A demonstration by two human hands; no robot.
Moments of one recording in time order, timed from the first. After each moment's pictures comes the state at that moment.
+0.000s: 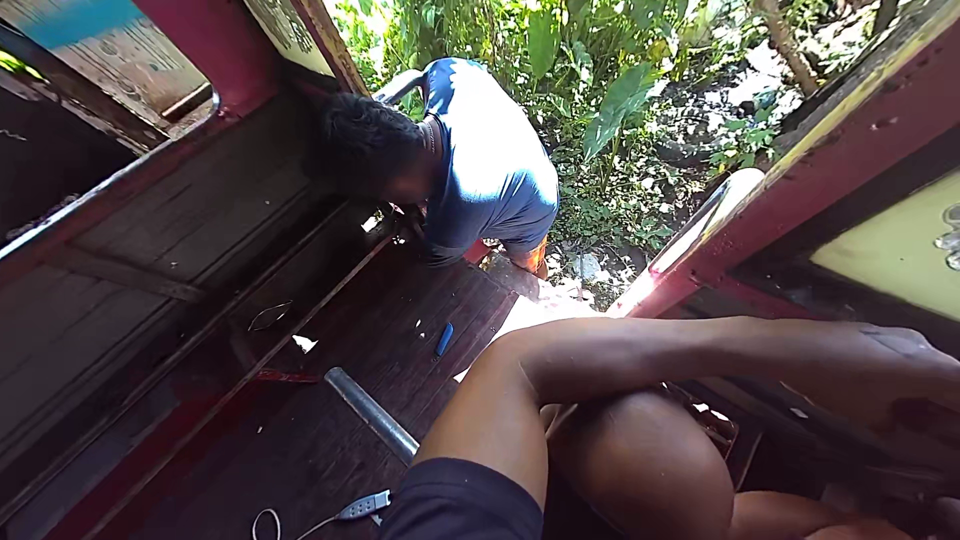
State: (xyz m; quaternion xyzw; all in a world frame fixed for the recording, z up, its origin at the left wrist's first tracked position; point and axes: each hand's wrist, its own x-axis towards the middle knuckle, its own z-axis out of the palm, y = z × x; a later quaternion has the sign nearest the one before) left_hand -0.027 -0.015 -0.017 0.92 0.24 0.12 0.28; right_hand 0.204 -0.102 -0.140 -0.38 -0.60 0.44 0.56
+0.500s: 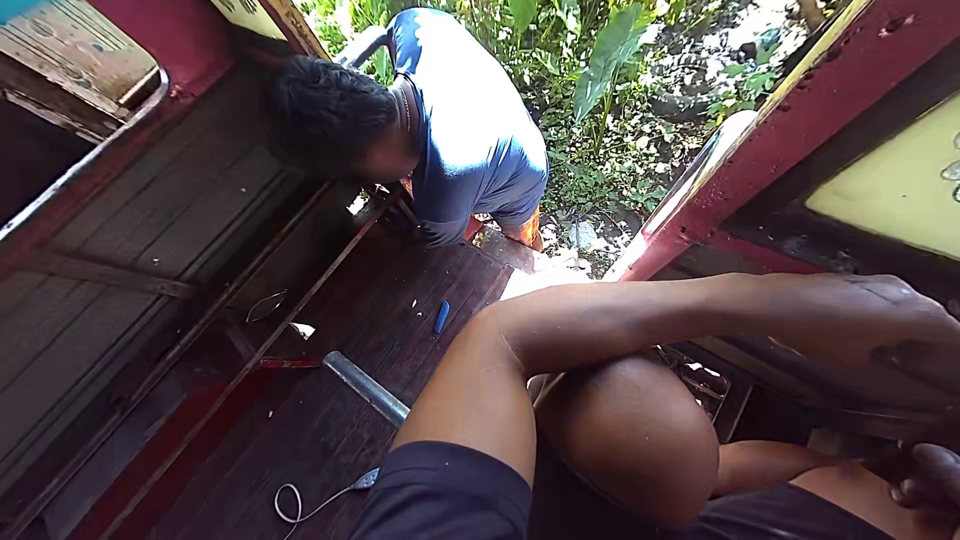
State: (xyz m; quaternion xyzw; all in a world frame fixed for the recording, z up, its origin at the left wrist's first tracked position) left_hand -0.023 -0.011 -0.025 0.89 0.27 0.12 0.34; right_hand 0.196 -0.111 -0.134 -0.42 -0.56 0.43 0.57
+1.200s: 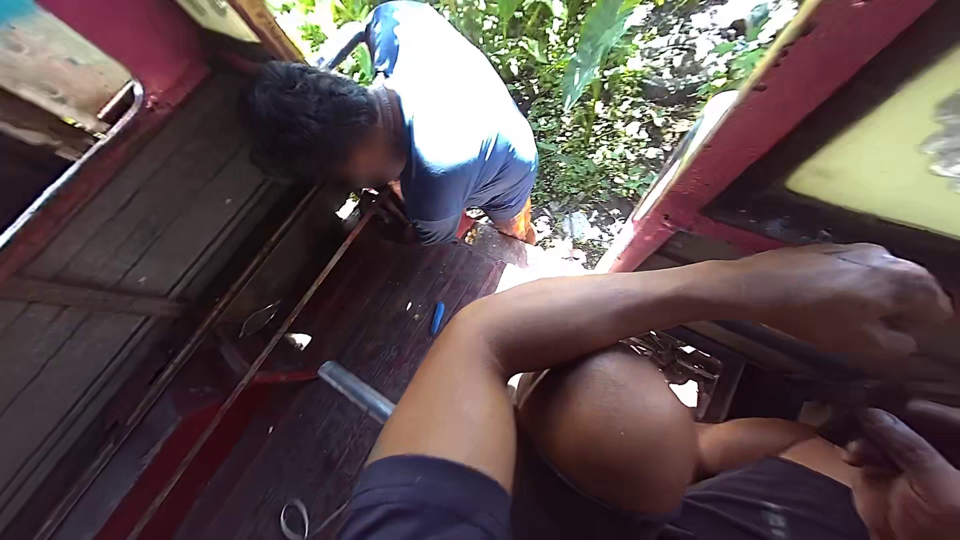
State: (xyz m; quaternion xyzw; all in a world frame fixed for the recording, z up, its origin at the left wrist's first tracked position) left_hand -0.023 -0.005 -0.029 0.90 0.26 0.19 0.30; right_hand 0.177 -0.115 -0.135 -0.42 -0.56 0.44 0.57
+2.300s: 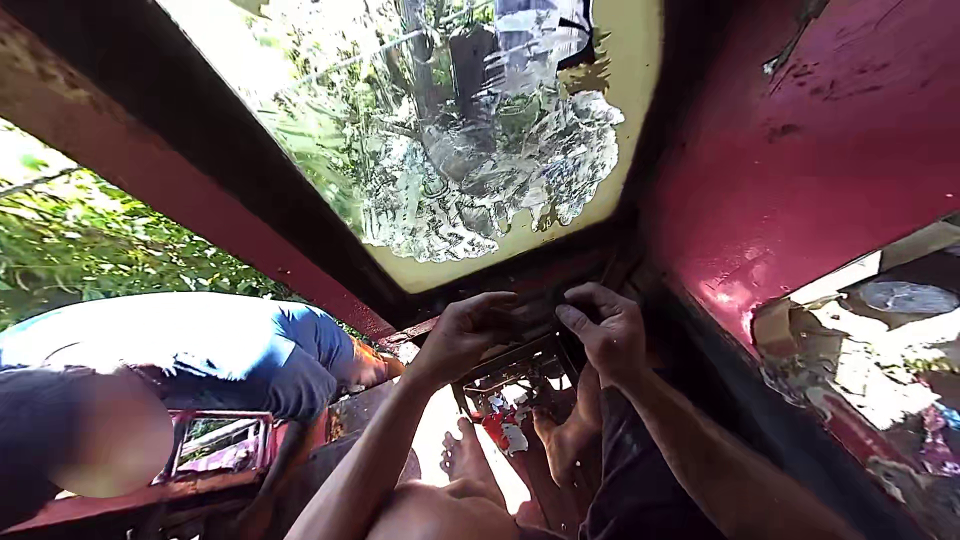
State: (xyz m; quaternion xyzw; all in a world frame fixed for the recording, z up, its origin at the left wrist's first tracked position) left_hand -0.023 0.008 -0.055 0.72 0.25 0.23 0.60; right_hand 0.180 -0.087 -0.091 -0.51 -0.50 0.22 0.66
